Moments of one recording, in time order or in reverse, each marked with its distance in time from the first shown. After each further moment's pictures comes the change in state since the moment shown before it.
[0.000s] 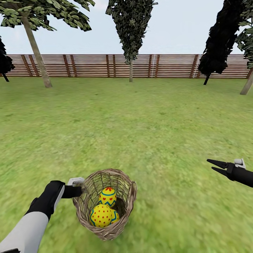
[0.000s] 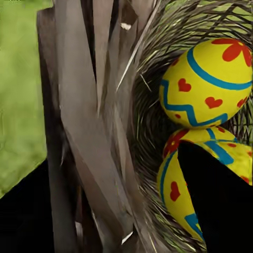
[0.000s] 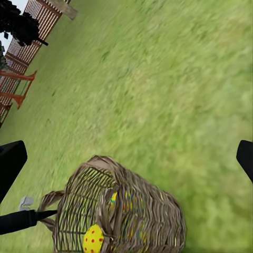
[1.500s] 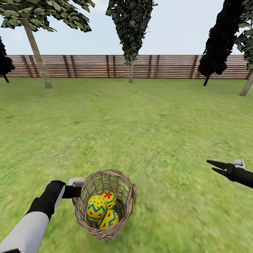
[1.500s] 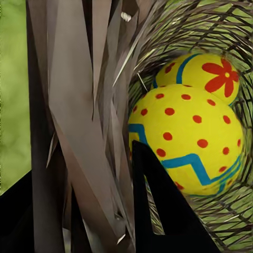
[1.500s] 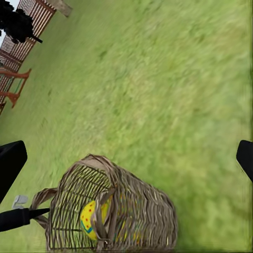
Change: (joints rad) left arm 0.000 -0.004 -0.003 -0.002 -0.008 0.006 -0.002; right arm 0.000 -0.002 0.002 0.004 0.022 0.001 -0.003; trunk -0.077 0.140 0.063
